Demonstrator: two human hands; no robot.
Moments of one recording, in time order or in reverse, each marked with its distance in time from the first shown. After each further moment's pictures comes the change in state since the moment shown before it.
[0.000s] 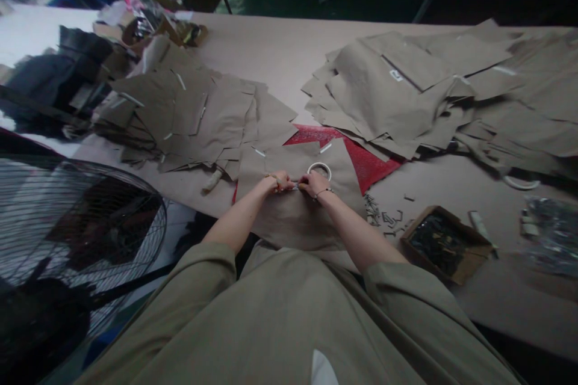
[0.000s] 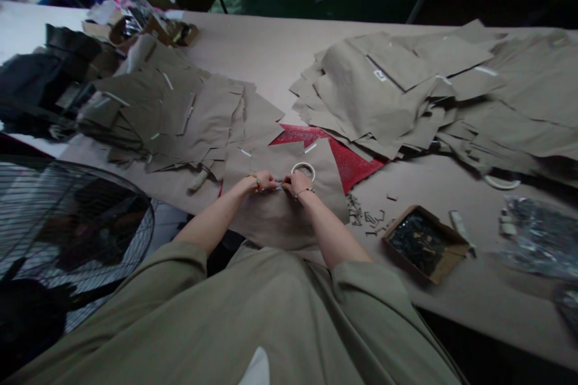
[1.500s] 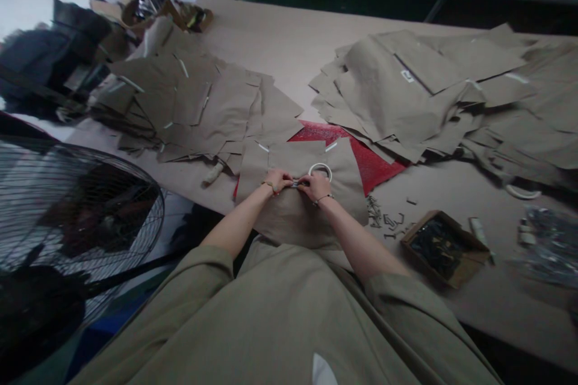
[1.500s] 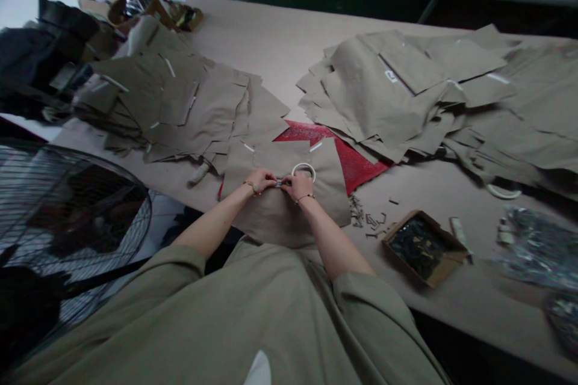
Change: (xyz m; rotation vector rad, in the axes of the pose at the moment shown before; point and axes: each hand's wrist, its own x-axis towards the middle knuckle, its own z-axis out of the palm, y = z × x) left_hand 0.006 -0.041 0.017 0.002 0.240 0.147; right_hand -0.013 -0.009 0.015 -0.064 0.100 -0.020
